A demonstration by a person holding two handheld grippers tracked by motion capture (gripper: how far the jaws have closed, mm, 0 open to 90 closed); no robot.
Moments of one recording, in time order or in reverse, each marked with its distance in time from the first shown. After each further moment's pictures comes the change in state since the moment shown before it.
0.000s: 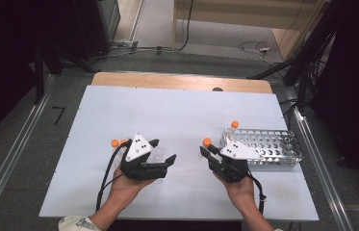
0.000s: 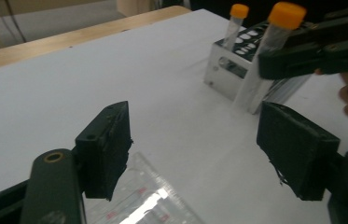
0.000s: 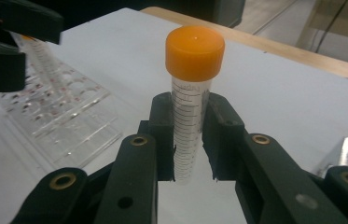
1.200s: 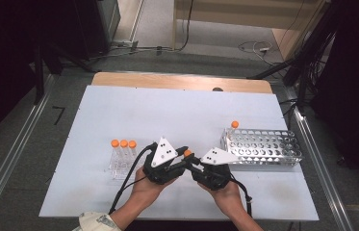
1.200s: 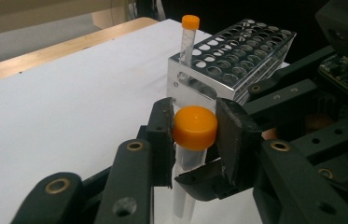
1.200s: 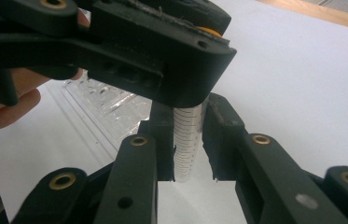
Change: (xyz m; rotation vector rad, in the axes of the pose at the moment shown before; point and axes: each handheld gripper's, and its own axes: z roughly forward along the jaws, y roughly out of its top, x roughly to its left) left arm -0.033 0.006 0.031 -0.026 -0.056 0.076; right arm 0.031 -0.007 0.021 0.091 0.159 -0.022
